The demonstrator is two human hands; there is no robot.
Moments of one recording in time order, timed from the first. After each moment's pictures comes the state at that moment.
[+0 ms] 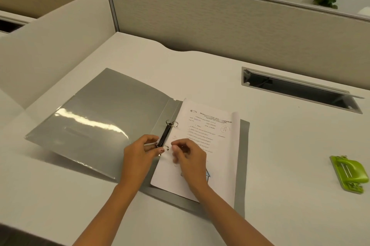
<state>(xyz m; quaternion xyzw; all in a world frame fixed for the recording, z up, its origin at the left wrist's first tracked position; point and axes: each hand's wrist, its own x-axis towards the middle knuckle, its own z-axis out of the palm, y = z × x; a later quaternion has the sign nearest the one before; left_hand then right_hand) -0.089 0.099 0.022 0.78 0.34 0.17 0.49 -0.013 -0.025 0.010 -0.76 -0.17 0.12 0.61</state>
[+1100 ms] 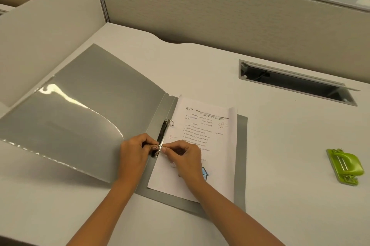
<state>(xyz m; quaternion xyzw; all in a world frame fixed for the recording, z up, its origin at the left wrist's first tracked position) -0.083 0.109 0.014 0.82 0.28 0.23 0.44 -0.010 -0.020 0.002 -0.75 -0.15 0.19 0.62</state>
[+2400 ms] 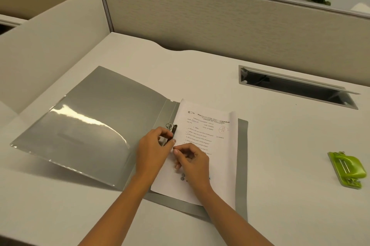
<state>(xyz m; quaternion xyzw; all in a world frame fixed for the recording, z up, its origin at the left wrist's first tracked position) -0.055 0.088 0.028 0.83 0.30 0.19 0.44 -0.015 -0.037 -0.001 -0.73 -0.14 0.16 0.65</state>
